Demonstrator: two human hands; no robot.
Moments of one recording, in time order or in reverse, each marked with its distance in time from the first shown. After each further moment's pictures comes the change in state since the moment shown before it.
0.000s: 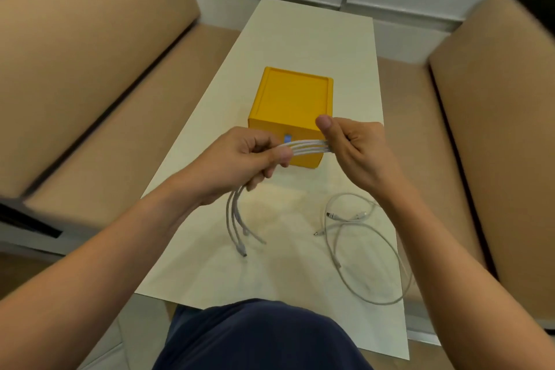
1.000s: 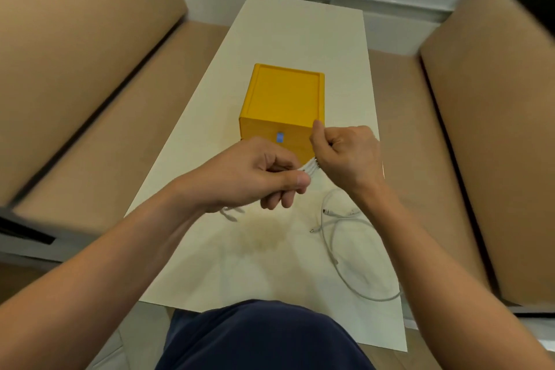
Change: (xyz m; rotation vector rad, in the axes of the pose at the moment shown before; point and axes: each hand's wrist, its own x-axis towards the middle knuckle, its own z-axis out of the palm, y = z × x) left_hand -0.003 0.018 0.012 0.152 -0.267 0.038; right_hand 0.000 0.011 0.022 -0.341 0.221 0.060
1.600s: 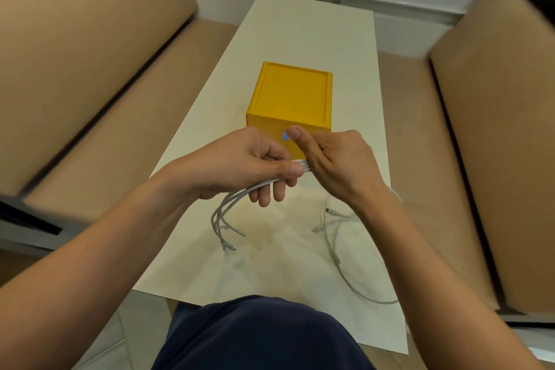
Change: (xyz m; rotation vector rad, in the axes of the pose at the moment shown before) left_hand -0.002 0.003 -0.009 -0.012 0.020 -0.153; right_hand -0.011 -0.025 -0.009 0.030 -0.291 -0.046
